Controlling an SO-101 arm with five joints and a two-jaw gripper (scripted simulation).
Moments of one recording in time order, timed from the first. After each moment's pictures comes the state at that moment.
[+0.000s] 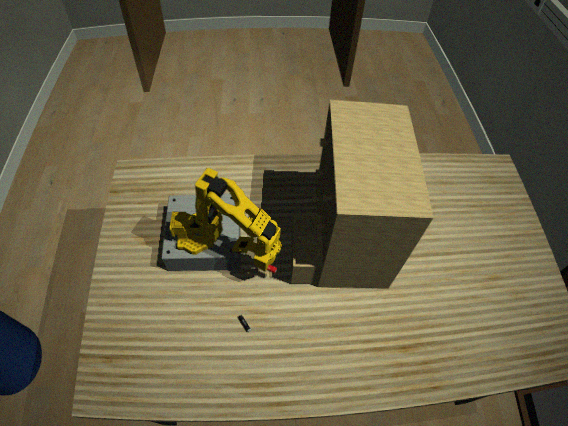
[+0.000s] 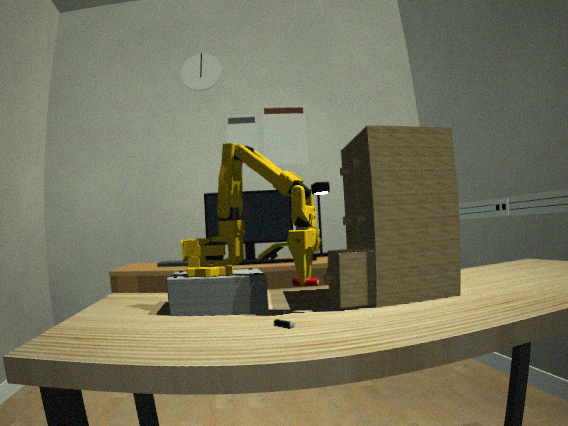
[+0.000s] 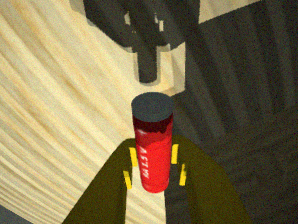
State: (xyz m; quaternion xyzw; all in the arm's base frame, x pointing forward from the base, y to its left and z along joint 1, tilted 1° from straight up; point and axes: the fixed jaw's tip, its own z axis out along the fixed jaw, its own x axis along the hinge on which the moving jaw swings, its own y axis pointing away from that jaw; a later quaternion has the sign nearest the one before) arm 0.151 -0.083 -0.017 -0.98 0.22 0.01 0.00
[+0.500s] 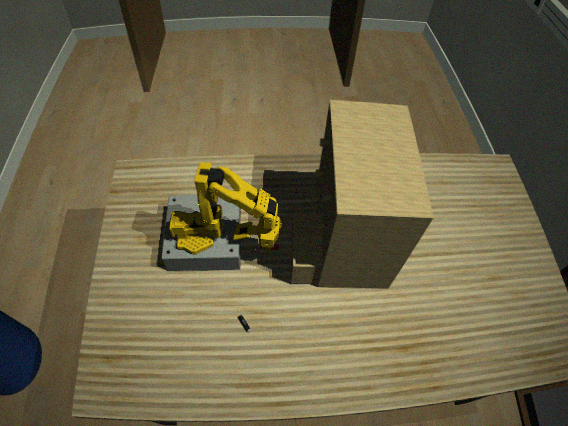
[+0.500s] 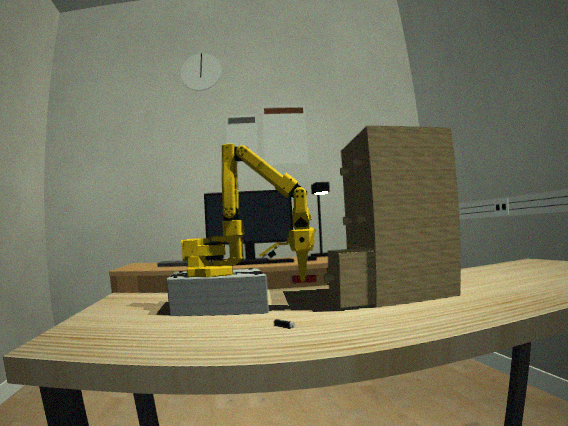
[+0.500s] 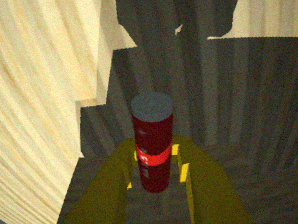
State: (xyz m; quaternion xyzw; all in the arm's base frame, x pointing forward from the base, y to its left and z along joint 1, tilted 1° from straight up) arm 0.158 -0.029 -0.016 -1.00 0.06 0.01 0.00
